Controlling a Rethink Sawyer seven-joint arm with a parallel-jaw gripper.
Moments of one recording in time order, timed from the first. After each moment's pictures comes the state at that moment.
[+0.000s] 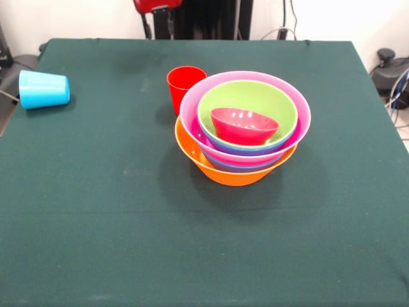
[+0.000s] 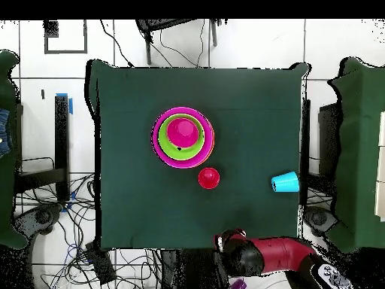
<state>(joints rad) -0.85 -0.61 0.17 2.17 -0.82 0.20 1.57</state>
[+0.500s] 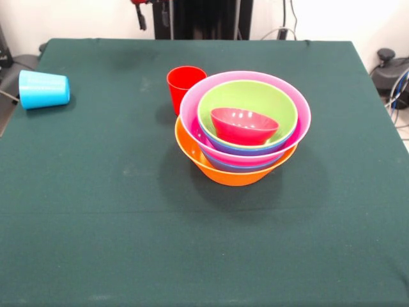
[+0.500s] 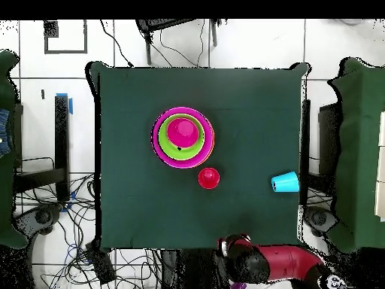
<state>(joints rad) -0.88 -0.64 0.17 2.19 -0.80 0.20 1.57</state>
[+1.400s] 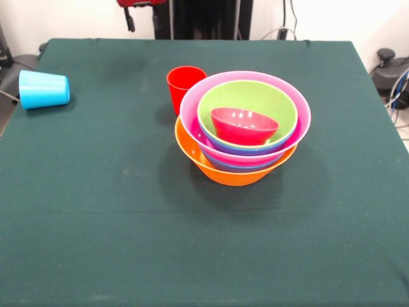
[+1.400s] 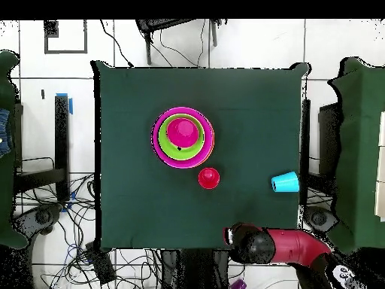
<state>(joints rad) -0.85 -0.67 0.19 2.11 -0.68 0.38 1.57</state>
